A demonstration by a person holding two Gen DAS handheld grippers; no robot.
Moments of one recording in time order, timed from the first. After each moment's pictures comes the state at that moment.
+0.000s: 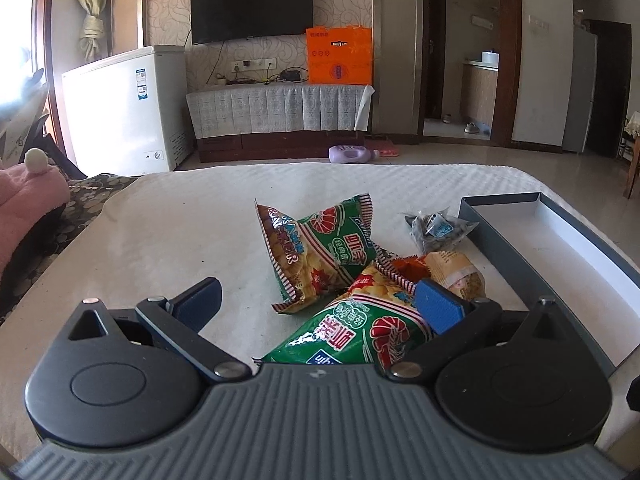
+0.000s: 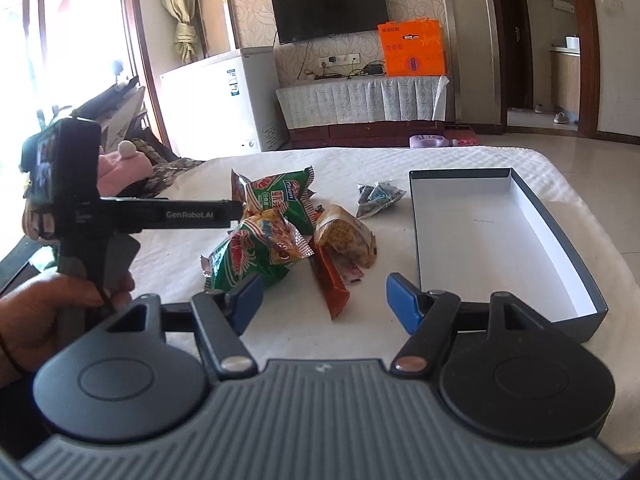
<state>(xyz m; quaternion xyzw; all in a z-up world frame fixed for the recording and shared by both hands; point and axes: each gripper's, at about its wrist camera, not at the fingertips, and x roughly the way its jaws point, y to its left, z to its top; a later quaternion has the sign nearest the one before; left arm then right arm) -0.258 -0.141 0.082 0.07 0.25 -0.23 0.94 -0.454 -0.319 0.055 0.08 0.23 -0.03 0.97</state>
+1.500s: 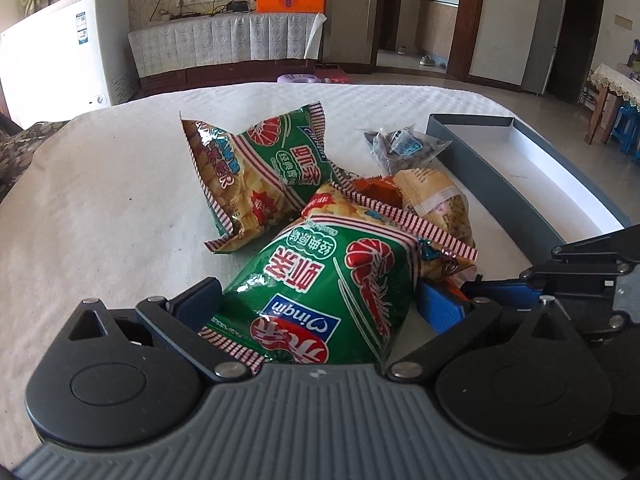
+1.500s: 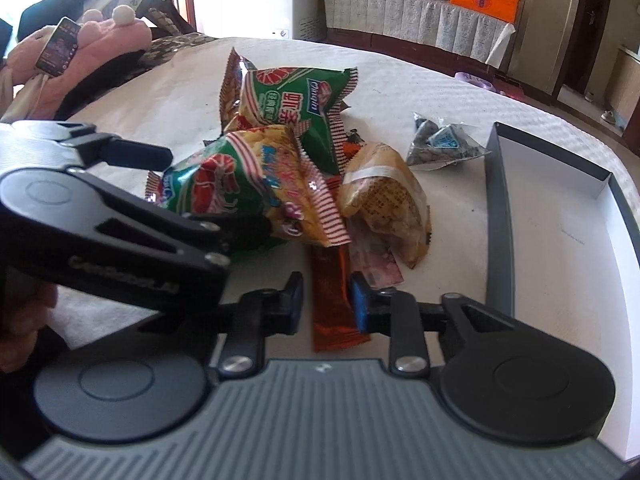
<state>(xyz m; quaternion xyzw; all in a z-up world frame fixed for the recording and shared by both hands) -0.216 -0.171 0.037 0.09 0.35 -0.29 0.88 -0.317 -0.304 0.000 -0.02 0.38 0.03 0.92</state>
